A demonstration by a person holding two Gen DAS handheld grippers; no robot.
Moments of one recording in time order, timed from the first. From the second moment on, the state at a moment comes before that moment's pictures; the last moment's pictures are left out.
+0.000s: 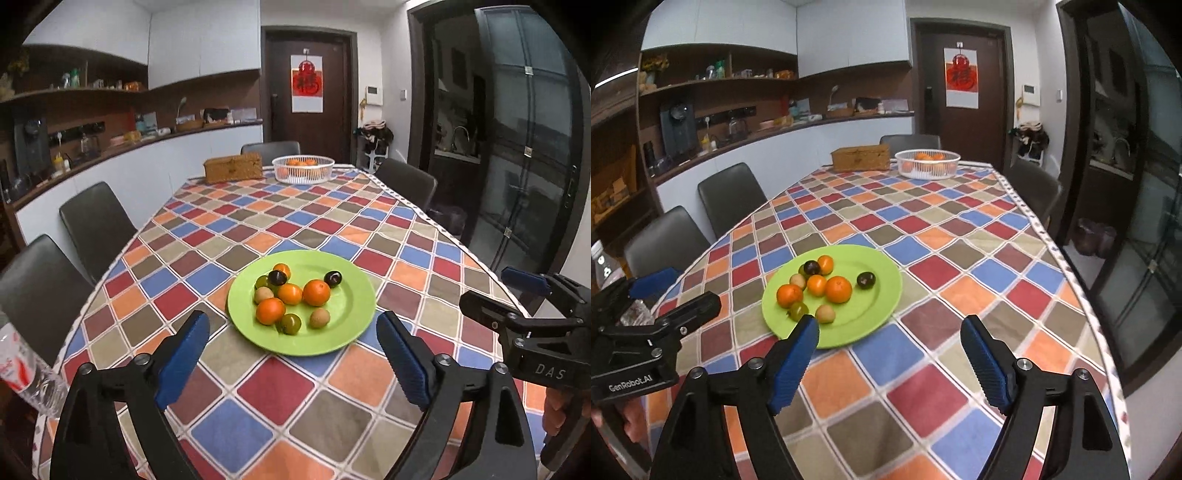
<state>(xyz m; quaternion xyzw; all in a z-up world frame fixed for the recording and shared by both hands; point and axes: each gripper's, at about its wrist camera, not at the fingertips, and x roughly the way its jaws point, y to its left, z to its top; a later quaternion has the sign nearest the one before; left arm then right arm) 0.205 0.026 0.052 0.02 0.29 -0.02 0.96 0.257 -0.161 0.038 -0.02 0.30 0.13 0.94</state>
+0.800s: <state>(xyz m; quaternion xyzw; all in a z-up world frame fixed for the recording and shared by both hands) 0.111 0.006 0.057 0.03 0.26 -0.02 0.96 0.148 -0.186 0.042 -0.02 0.27 0.11 0.96</state>
